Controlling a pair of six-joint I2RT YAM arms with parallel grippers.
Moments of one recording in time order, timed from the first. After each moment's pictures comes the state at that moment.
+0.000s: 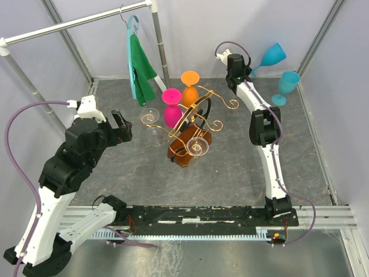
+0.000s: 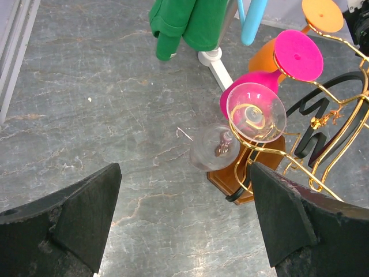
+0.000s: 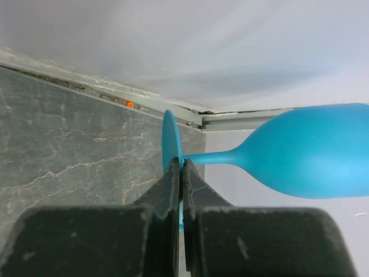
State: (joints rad) left arm -0.51 0.78 1.32 -0.94 -0.42 -0.42; right arm 0.24 2.60 2.38 -0.15 0.68 -0.84
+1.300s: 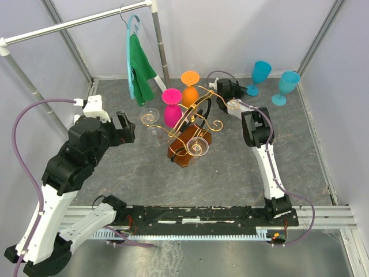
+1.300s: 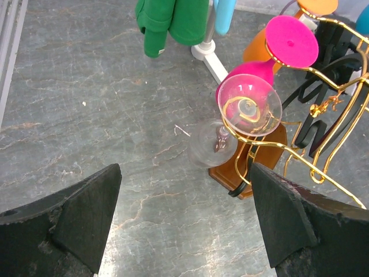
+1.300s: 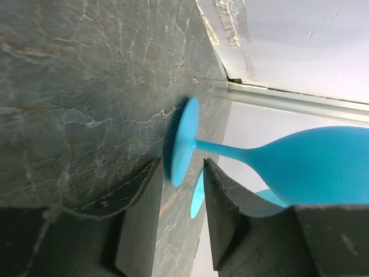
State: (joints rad) left arm -0.51 0.79 1.30 -0.91 -0.37 -0.35; right arm 0.29 2.68 2.04 0.15 0.83 -1.08
